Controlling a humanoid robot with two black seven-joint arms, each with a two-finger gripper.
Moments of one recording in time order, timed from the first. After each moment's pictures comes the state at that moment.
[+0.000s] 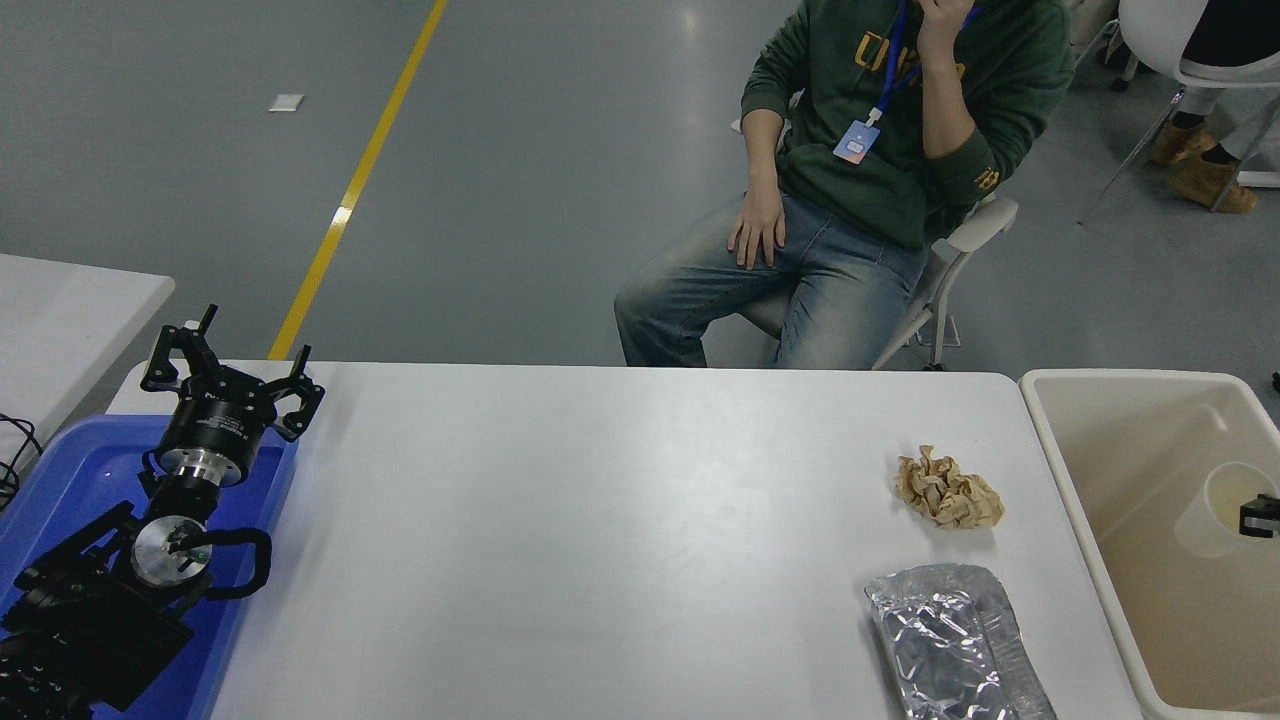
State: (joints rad) left arm -0.55 0.37 -0.86 -0.44 -0.20 -0.59 -0.43; right arm 0.67 -0.51 -0.49 -0.11 -0.91 -0.05 0.51
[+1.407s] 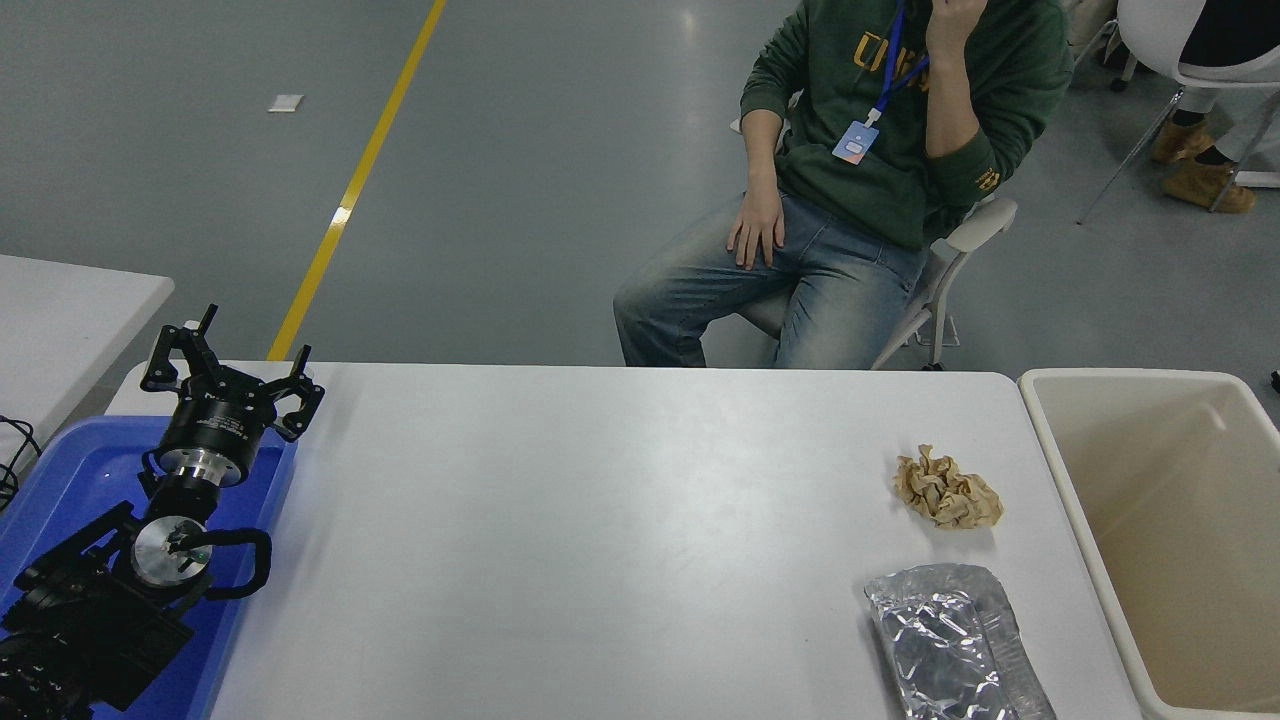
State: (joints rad) left arm -0.55 0.37 -0.86 -0.44 -0.20 -0.59 -0.43; right arm 0.66 -0.54 -0.46 -0.19 -0.64 -0.13 0.49
